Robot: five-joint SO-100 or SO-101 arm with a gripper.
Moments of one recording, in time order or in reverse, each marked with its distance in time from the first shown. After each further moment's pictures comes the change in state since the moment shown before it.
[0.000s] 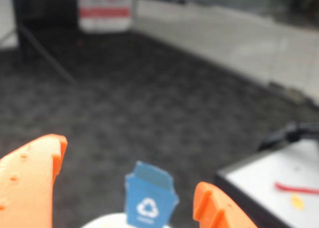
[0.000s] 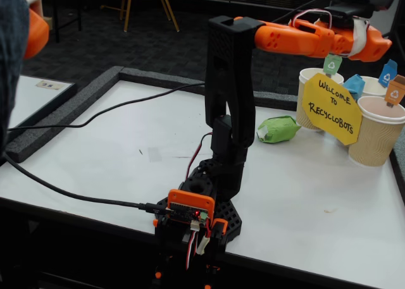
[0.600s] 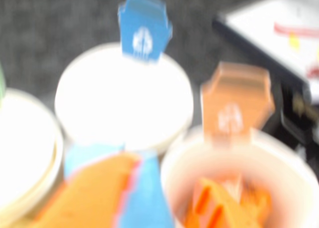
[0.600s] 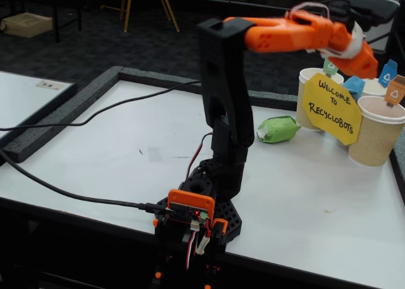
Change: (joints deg) arm 0.9 12.3 0.0 40.3 0.0
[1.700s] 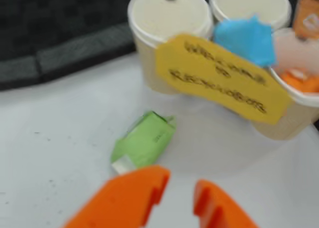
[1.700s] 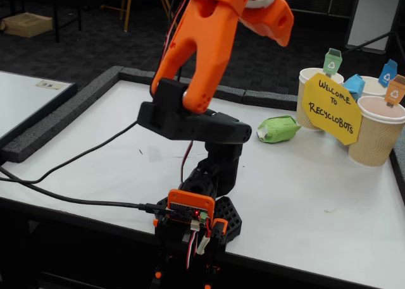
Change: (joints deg) arm -18.4 45.4 -7.8 57.0 0.0
